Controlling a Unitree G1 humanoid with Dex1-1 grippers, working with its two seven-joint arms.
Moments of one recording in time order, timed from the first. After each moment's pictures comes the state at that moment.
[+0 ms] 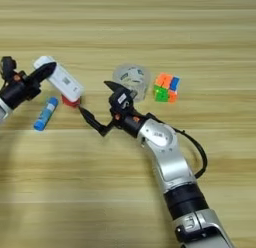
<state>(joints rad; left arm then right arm) -0.57 0.22 0.35 0.45 -0.67 0.61 -0.63 -0.31 -0.15 0.18 0.23 0.10 -0.14 0.62</state>
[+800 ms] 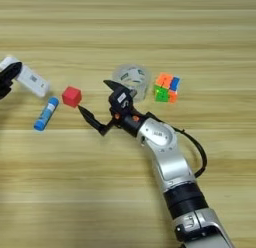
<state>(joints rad) -0.65 0.34 0.42 0.79 -0.59 0.38 -0.62 -0.31 -0.15 0.18 0.23 0.10 -0.14 0.62</state>
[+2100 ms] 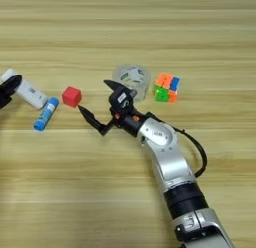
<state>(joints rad) -0.74 0.37 0.42 1.09 -0.48 0.26 -0.60 -0.31 -0.14 0.18 0.23 0.10 -0.14 0.62</state>
